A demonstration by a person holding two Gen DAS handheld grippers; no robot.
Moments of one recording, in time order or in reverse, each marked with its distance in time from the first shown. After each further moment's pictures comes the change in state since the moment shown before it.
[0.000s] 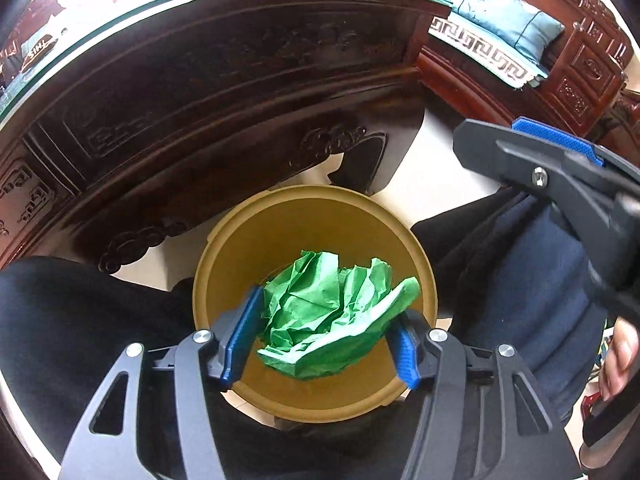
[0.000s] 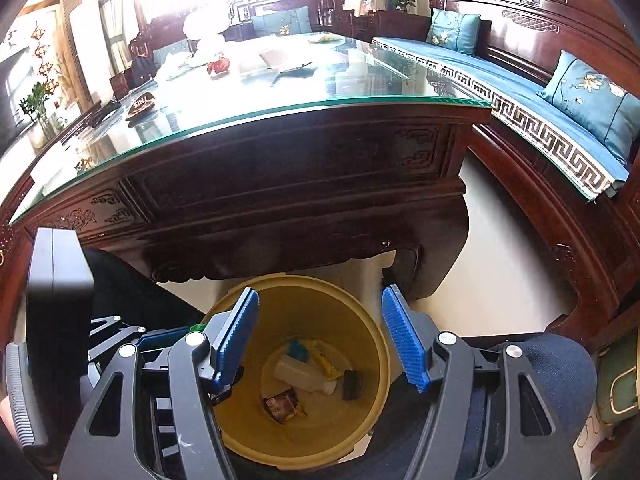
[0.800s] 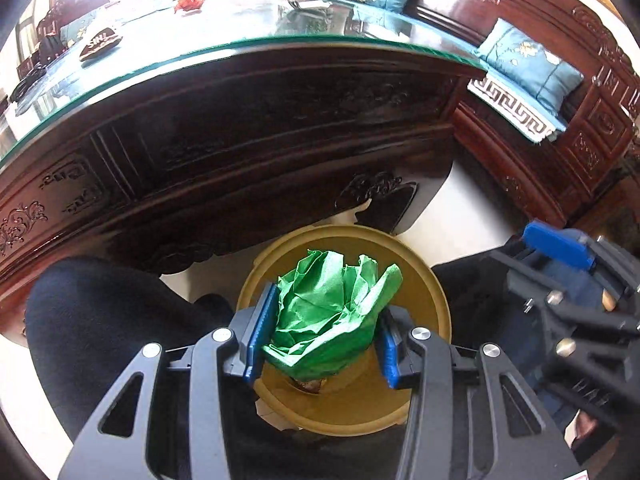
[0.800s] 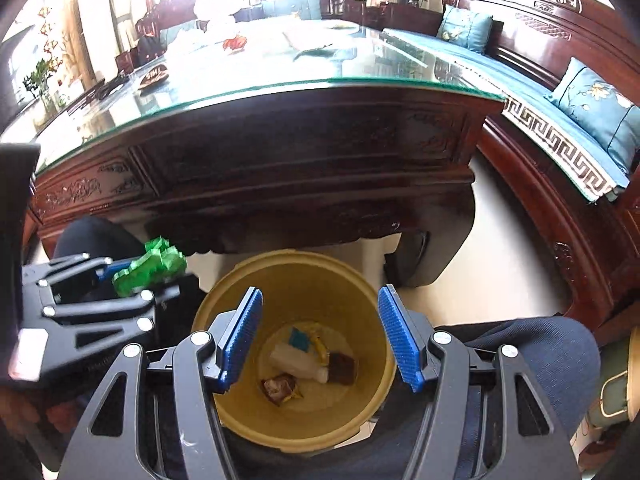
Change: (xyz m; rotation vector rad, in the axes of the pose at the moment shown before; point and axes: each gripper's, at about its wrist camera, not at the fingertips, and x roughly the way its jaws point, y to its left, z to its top) left arm -0.036 0.038 0.001 -0.104 -0.123 0.046; right arm -0.003 0.019 -0.014 -0.054 0.030 -0.017
